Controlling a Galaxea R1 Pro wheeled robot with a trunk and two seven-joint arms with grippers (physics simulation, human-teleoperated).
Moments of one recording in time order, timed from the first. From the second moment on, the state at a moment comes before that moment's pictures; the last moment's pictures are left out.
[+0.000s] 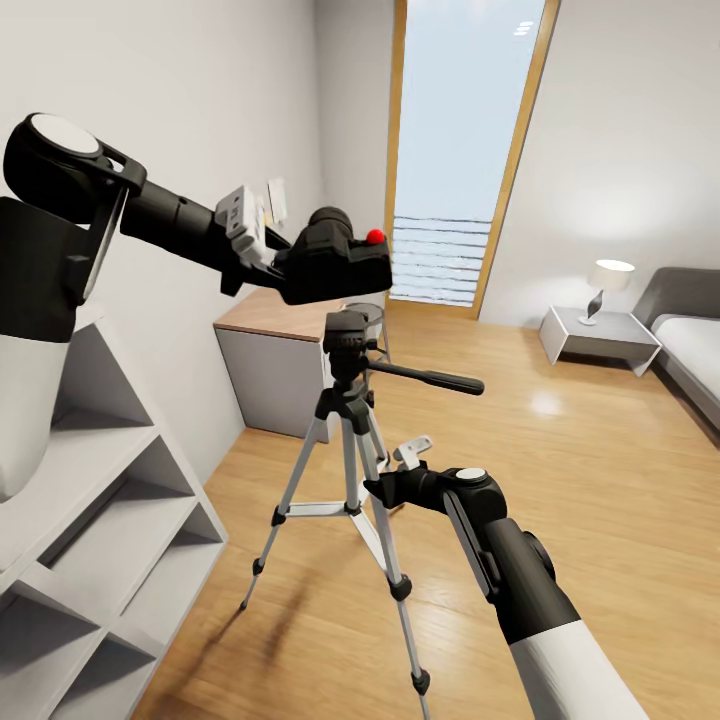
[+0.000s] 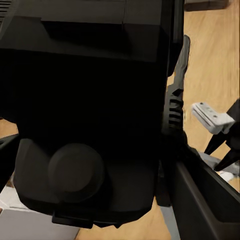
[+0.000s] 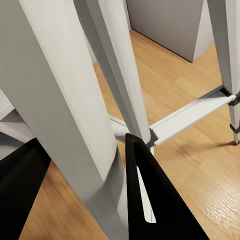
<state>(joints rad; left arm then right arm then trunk) -1.58 0.30 -0.43 -1.31 -0.20 0.72 -1.51 -0.61 0.10 0.20 -1.30 0.13 0.79 0.48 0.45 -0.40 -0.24</state>
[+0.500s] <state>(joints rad) -1.58 0.31 -0.47 -1.31 -0.14 0.73 -1.51 -0.61 0.10 0.20 -1.30 0.13 0.79 0.48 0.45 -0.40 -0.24</state>
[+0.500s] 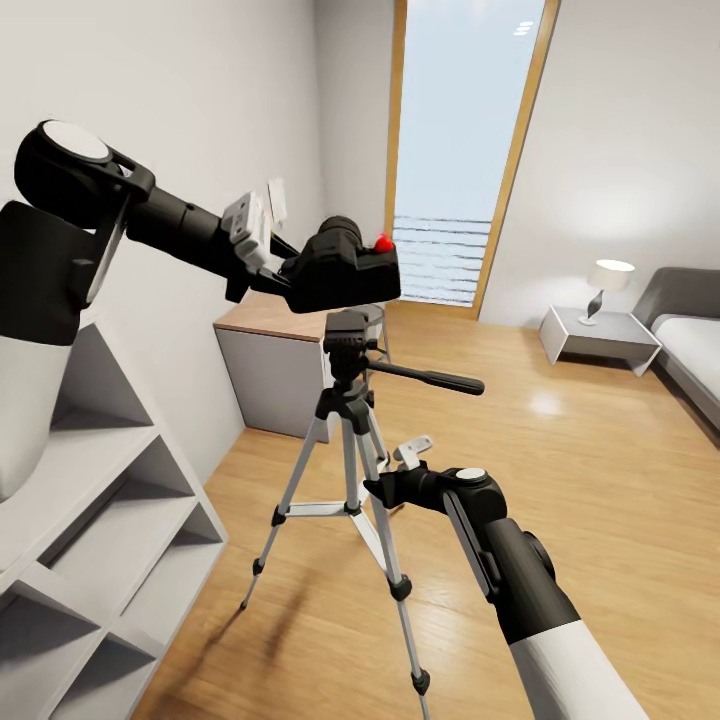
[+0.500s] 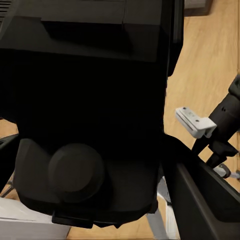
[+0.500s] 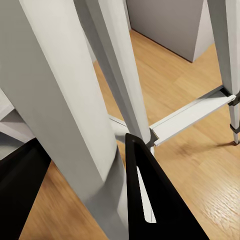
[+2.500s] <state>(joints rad) -1.58 0.33 -0.56 -1.31 -0.11 0.73 -1.39 -0.61 0.10 0.20 -1.30 0.13 0.79 0.48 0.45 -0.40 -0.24</state>
